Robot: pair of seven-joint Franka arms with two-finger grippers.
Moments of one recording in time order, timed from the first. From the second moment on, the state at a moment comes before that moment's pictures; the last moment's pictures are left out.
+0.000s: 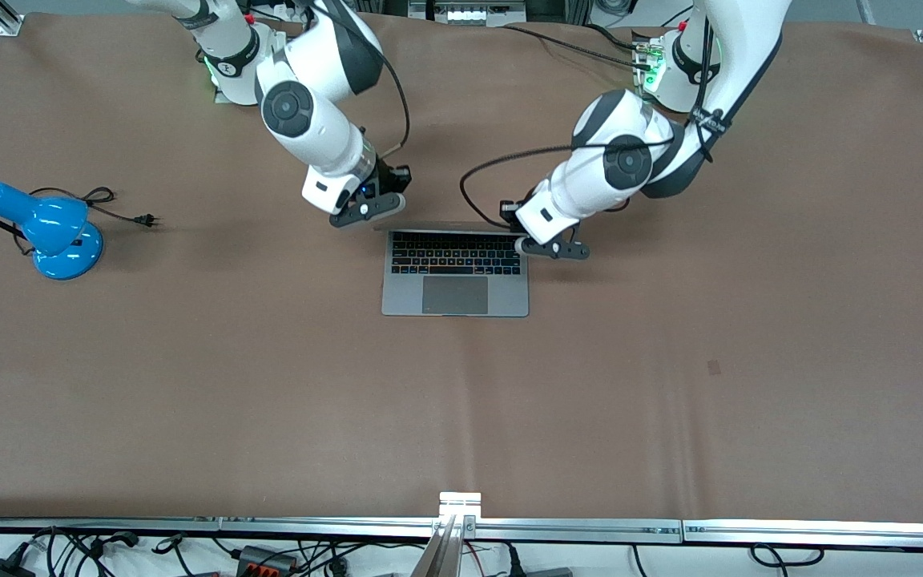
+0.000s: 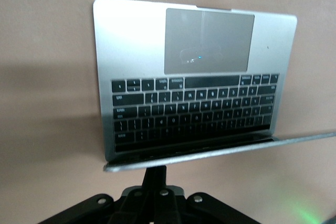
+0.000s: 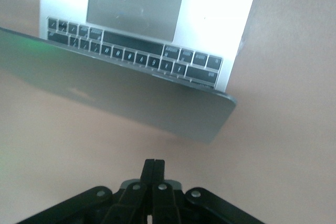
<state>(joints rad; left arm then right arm) -0.02 0.40 -0.63 -2.00 -0.25 2.35 -0.46 0.72 0.21 -0.05 -2.15 0.38 2.37 0.18</state>
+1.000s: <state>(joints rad) -0.06 0.68 -0.58 -1.83 0.03 2.40 -0.54 0.71 0.59 -0.10 -1.85 0.38 2.43 0.18</state>
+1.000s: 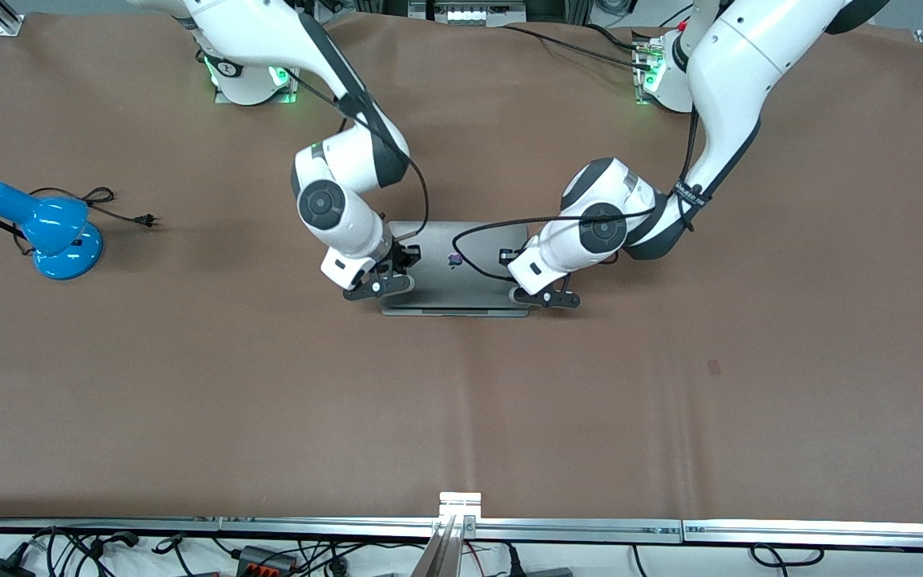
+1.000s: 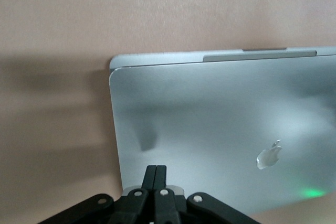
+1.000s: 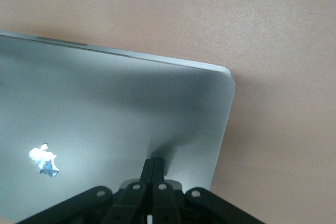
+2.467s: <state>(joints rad) -0.11 0.45 -0.41 -1.77 0.04 2.07 -0.50 0.71 0.44 -0.33 -1.61 0.20 2.00 0.16</state>
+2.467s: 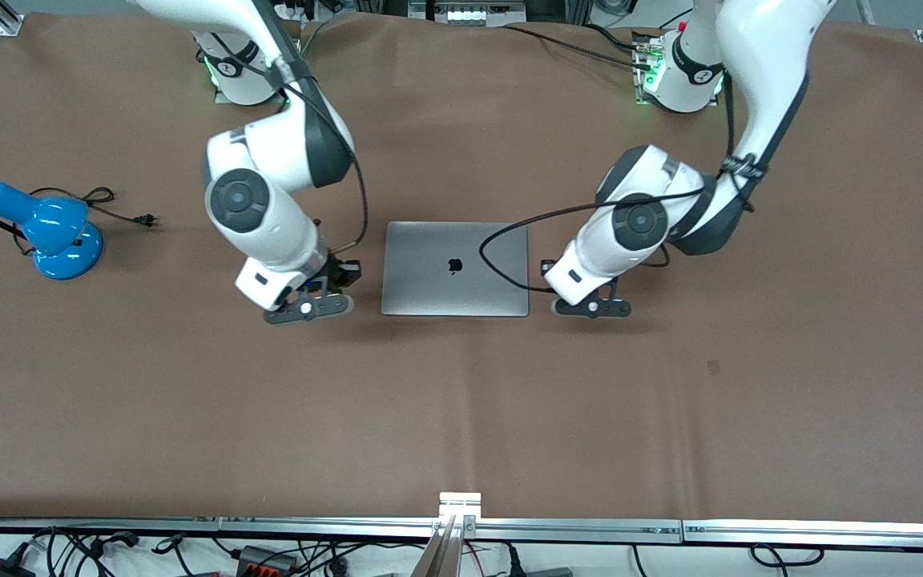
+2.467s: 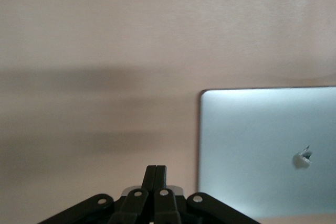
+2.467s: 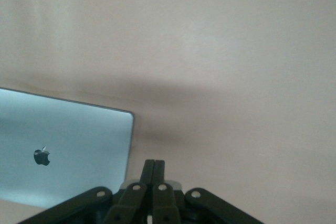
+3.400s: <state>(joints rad) 0.07 0.02 -0.10 -1.69 -0.02 1.51 -0.04 0.63 0.36 -0.61 -1.38 0.20 1.73 0.09</state>
